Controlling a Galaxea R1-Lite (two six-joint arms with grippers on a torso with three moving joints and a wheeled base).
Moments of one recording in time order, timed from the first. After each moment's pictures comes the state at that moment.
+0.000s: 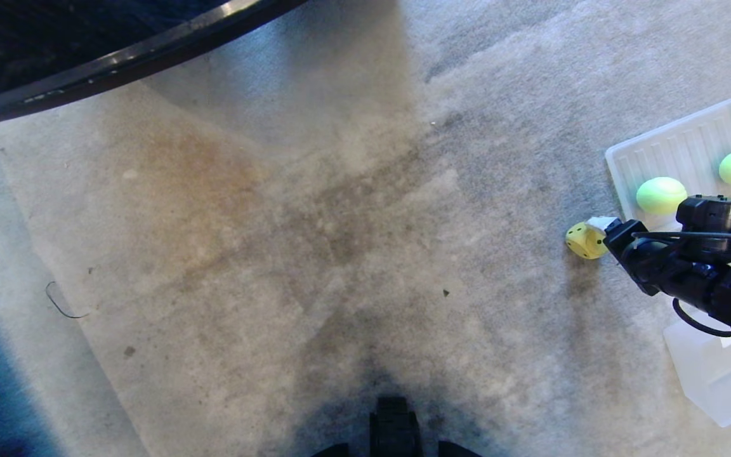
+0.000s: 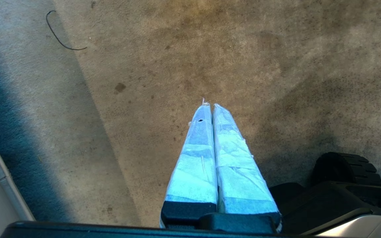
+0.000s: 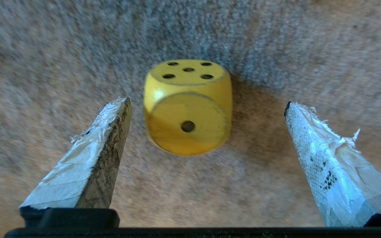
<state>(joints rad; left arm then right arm) 0.00 0.00 0.00 0.01 0.03 -0.09 -0.03 1.83 -0.72 -0.83 -0.08 0.82</state>
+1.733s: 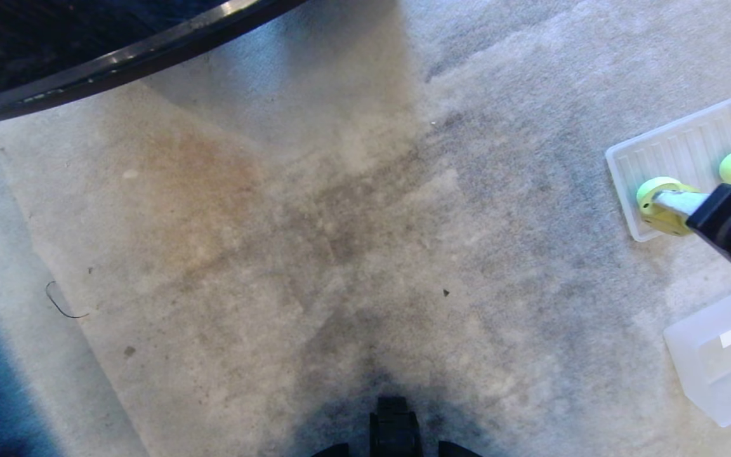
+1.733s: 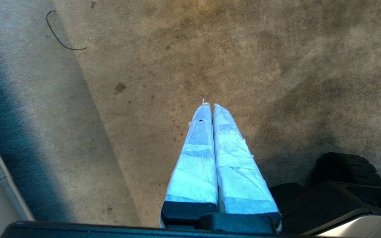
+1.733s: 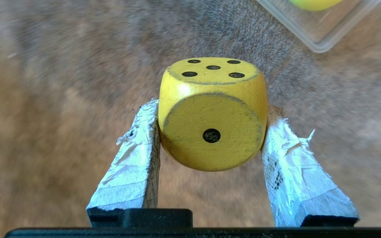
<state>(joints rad) 0.00 0.00 0.00 0.01 0.03 -0.09 0.01 1.28 -0.69 -0.46 -0.06 0.54</state>
